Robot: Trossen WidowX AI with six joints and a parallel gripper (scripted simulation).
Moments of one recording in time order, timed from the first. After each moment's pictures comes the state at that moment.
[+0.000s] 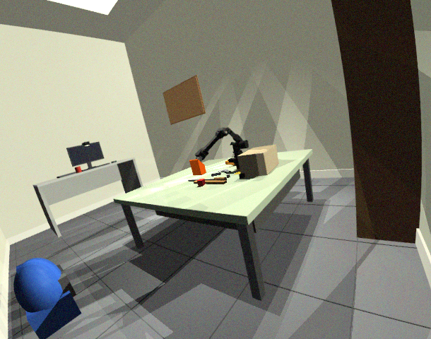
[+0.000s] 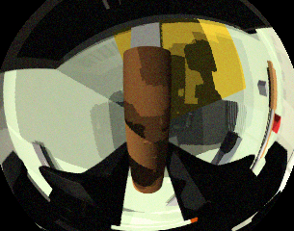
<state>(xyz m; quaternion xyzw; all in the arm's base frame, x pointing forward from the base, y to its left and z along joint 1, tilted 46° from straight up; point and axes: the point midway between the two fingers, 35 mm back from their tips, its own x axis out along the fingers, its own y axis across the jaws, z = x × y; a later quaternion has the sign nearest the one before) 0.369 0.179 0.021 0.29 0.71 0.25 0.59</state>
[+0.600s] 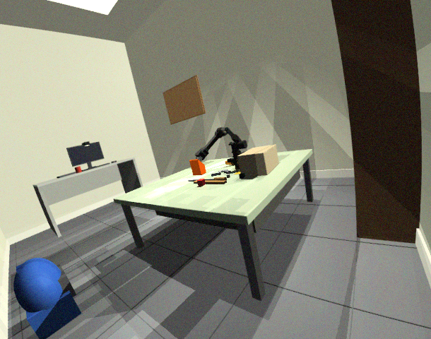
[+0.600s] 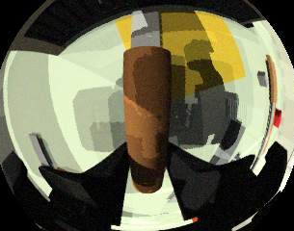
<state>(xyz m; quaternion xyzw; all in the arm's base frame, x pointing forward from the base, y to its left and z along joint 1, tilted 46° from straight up) 0.352 0.179 0.025 0.29 0.71 0.25 0.59</state>
